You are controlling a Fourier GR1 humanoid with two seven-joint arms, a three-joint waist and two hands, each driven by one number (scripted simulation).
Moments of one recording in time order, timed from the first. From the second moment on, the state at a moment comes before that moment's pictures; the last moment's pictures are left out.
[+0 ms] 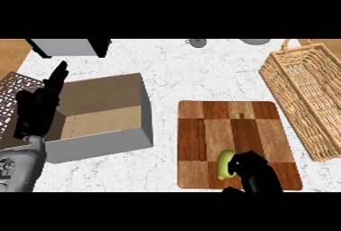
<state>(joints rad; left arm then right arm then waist) -0.25 0.34 0.03 -1.49 -0.04 0.05 0.21 0.27 -0.04 0.24 -1.60 1.29 -0.63 -0.39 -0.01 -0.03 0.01</state>
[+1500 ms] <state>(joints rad) -0.24 0.31 0.05 -1.51 -0.08 0.04 0.22 -0.34 0.00 0.17 -2.02 0.81 0.28 0.52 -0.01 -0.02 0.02</state>
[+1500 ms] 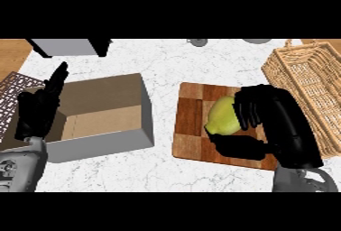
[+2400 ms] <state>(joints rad) -0.26 0.30 0.06 -1.51 -0.09 0.02 0.24 -0.89 -0.28 -0.14 -1.89 0.73 0.56 0.84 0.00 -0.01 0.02</state>
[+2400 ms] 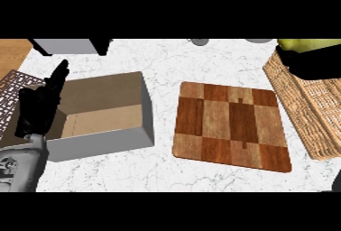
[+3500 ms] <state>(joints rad) -0.27 0.27 0.08 -1.51 -0.10 0.00 0.22 -0.74 -0.72 -0.33 -1.34 0.75 0.50 0.28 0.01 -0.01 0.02</state>
